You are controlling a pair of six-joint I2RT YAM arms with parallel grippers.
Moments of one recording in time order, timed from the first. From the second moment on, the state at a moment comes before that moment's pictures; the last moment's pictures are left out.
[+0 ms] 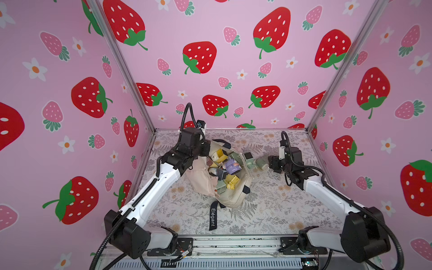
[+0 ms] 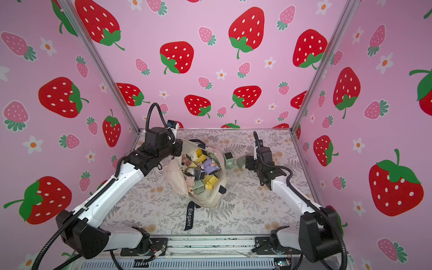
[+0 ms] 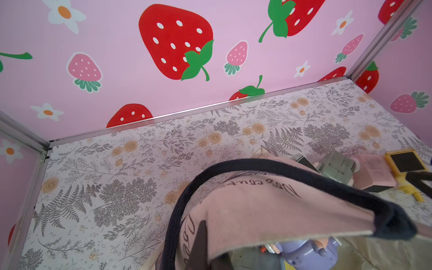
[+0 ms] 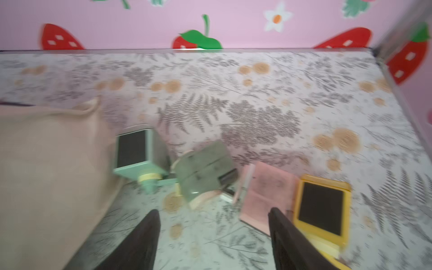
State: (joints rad) left arm -0.41 1.34 1.32 -0.49 -0.13 -0.05; right arm 0.41 1.27 0.82 -0.12 0.07 0.14
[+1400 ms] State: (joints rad) left arm -0.31 1.31 1.29 -0.47 0.09 -0.06; right arm 1.03 1.56 1.13 -0.13 0.11 0.05
